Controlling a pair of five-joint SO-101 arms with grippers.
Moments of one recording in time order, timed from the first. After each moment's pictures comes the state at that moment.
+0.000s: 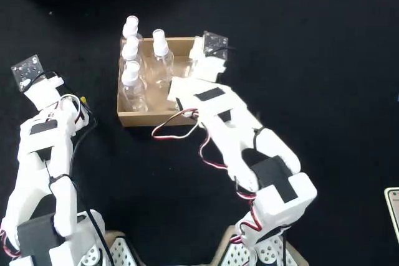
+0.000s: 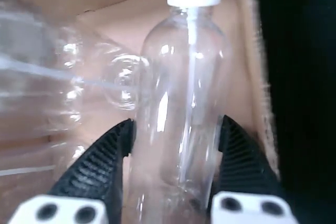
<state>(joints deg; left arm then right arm) -23.4 -21.4 54.5 23.9 9.1 -22.5 10.2 28.5 26.0 -33.9</state>
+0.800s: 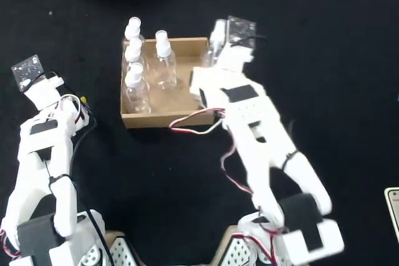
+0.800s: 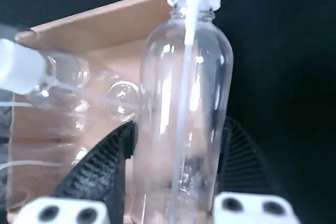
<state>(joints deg) -23.4 -21.4 54.5 23.9 9.1 -15.4 -11.6 34.3 34.9 -22.6</state>
